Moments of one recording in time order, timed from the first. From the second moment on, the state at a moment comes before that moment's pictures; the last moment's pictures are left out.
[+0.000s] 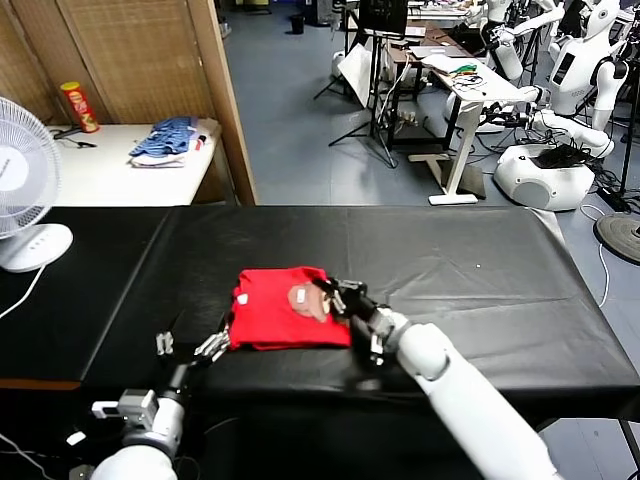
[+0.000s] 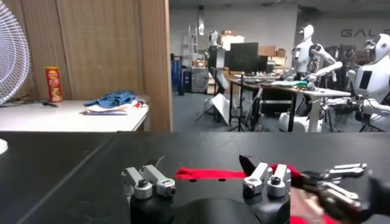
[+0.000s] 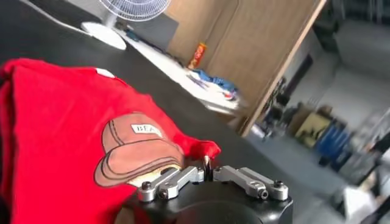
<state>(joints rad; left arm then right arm) 1.60 -1.24 -0.52 -2.20 -0.32 0.20 -0.19 -0.77 1.12 -0.05 1.46 -0.11 0.13 -0.24</state>
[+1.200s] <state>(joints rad) 1.89 -1.19 -0.53 -2.31 -0.35 0.20 -0.24 -1.96 1.20 0.38 2.35 0.19 -0.18 0.35</state>
